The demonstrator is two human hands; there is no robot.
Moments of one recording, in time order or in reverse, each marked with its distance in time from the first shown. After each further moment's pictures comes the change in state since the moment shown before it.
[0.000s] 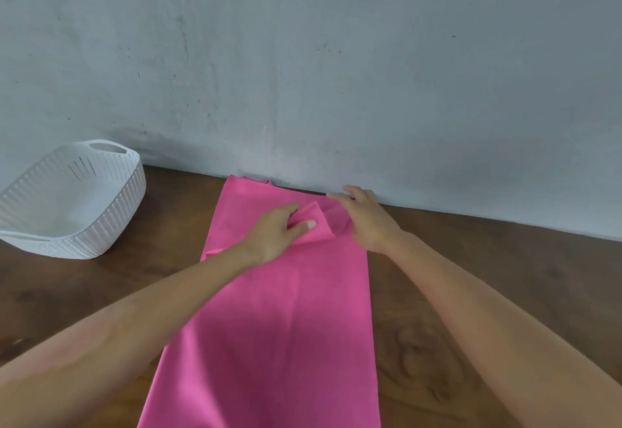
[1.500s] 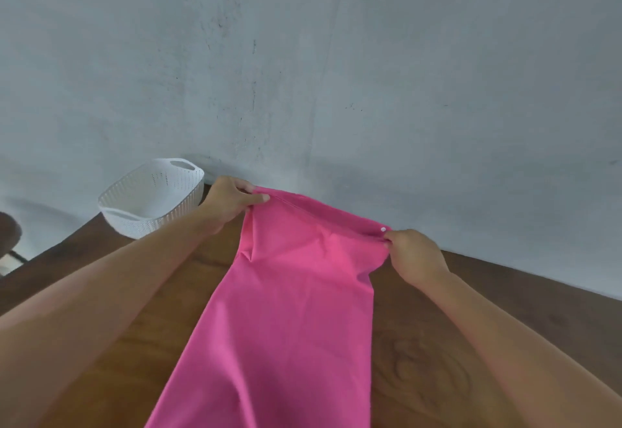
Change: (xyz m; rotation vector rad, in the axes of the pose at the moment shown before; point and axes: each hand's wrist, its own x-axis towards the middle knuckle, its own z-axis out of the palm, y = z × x) left_hand -0.065 0.024 -0.134 -0.379 0.401 -0.293; right_hand -0.091 0.003 -0.037 -0.237 0.309 0.008
